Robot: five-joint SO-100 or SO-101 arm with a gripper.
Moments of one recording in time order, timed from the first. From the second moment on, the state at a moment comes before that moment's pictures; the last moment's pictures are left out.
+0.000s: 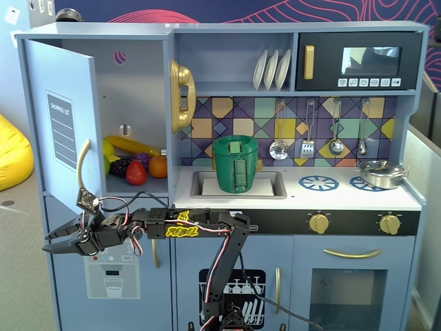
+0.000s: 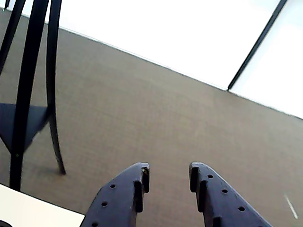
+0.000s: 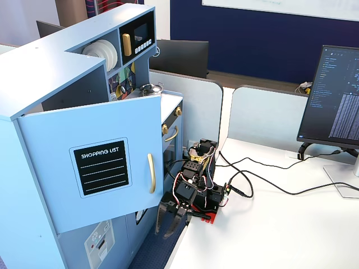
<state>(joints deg) -88.8 111.4 110.1 6.7 -118.3</state>
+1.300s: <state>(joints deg) -57.2 138.8 128.0 17.8 -116.5</state>
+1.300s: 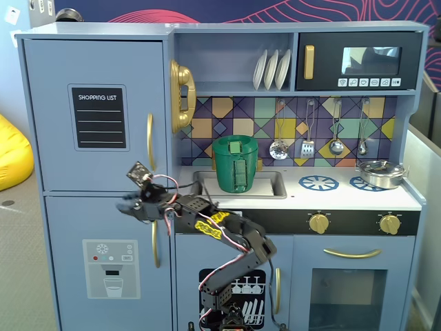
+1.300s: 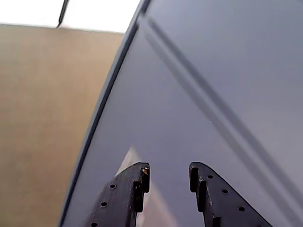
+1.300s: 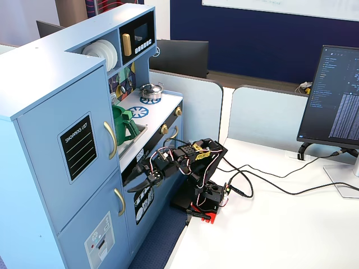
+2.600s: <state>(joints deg) -2.0 182.5 170.9 77.9 -87.9</state>
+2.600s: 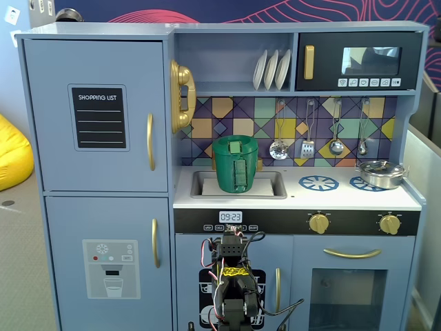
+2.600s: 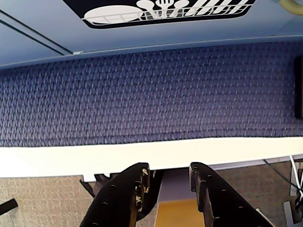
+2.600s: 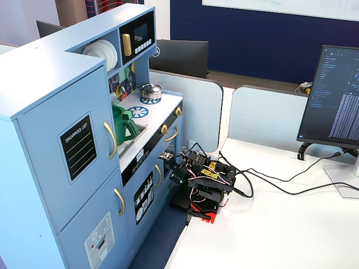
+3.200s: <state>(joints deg) -1.9 182.5 170.9 77.9 -87.9</state>
